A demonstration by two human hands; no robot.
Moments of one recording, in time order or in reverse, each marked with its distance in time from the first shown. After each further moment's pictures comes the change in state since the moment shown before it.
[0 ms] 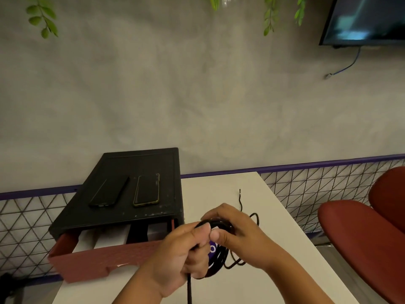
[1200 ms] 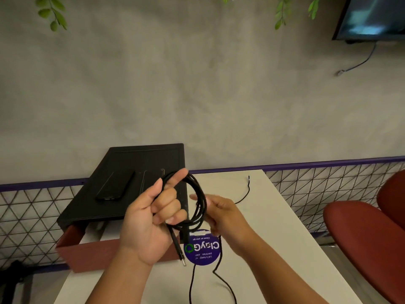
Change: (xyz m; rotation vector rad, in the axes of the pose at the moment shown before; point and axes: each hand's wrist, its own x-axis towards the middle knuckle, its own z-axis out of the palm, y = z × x) left_hand -0.004 0.034 -0.037 -0.405 -0.086 0.419; right_hand 0.035 -0.007 0.028 0.534 0.044 0.160
